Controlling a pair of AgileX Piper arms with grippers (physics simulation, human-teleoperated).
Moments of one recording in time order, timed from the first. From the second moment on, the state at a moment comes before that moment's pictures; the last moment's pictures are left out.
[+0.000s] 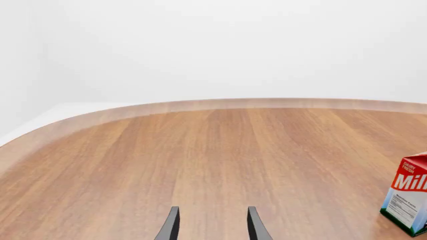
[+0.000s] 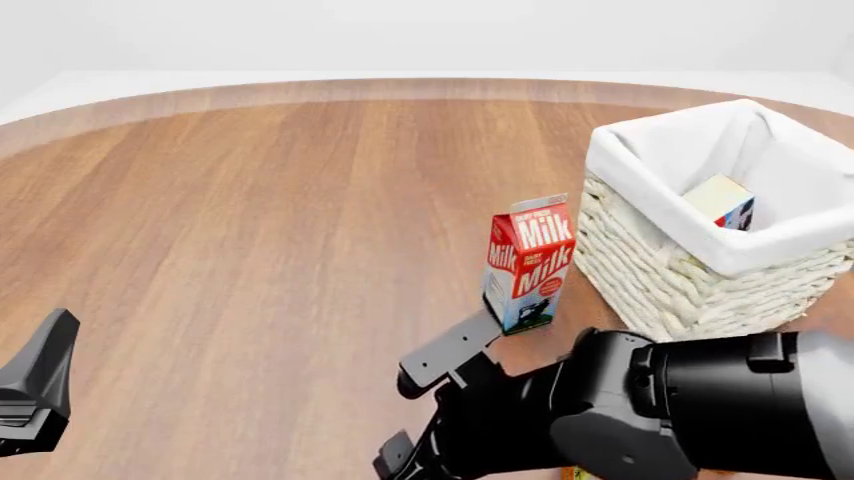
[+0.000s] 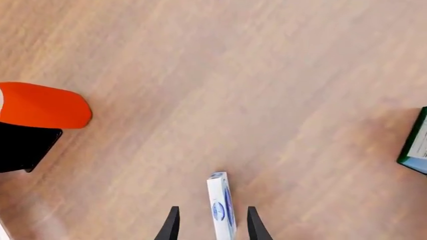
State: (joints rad) left arm 0.00 0.00 0.00 0.00 0.00; right arm 1.09 1.50 -0.71 0.27 0.39
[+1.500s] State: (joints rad) left arm 0.00 0.00 0.00 0.00 0.00; right arm 1.10 1.61 -0.62 0.10 0.44
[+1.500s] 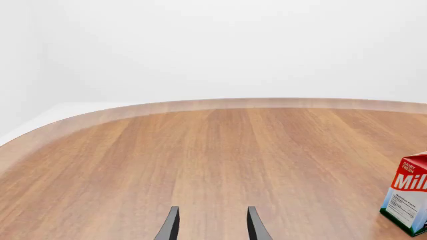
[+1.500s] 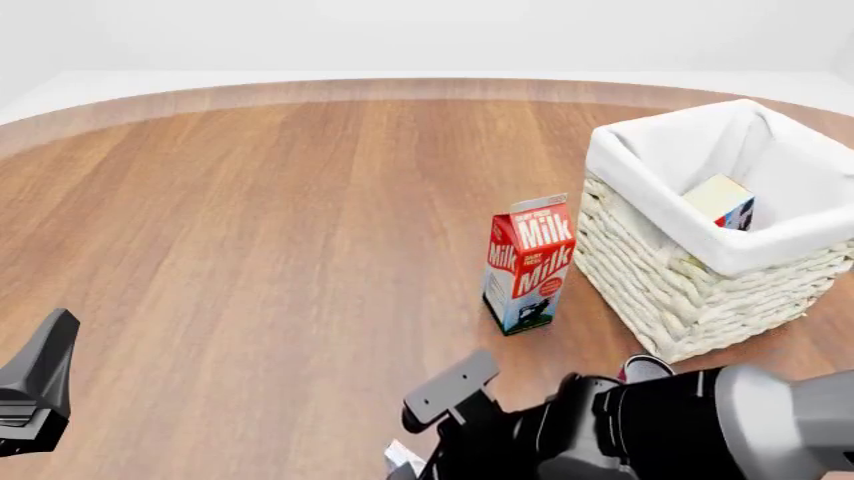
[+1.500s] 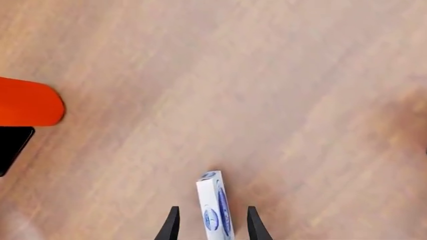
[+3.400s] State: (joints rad) left arm 0.00 0.00 0.00 0.00 0.00; right arm 0.84 1.23 -1.07 0.69 -0.02
